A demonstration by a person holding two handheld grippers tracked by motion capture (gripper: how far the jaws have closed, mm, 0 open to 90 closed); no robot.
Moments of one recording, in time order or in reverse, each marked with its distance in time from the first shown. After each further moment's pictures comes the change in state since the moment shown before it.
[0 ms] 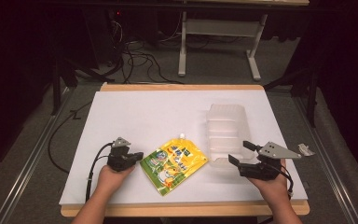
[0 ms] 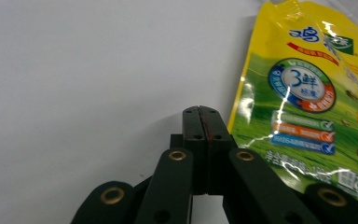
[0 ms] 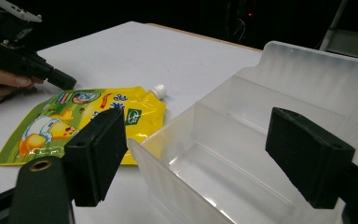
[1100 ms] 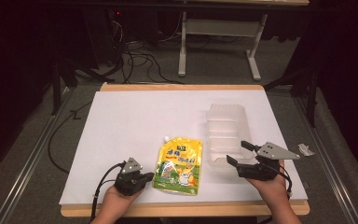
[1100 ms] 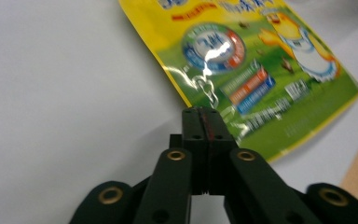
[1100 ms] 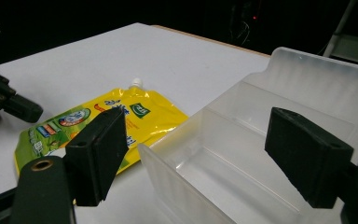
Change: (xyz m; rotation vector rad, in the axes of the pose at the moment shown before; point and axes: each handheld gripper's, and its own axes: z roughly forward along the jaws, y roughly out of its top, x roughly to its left) left arm -0.050 -0.052 -0.041 0.033 -0.087 0.113; right arm 0.005 0.003 0.001 -0.009 0.015 -0.024
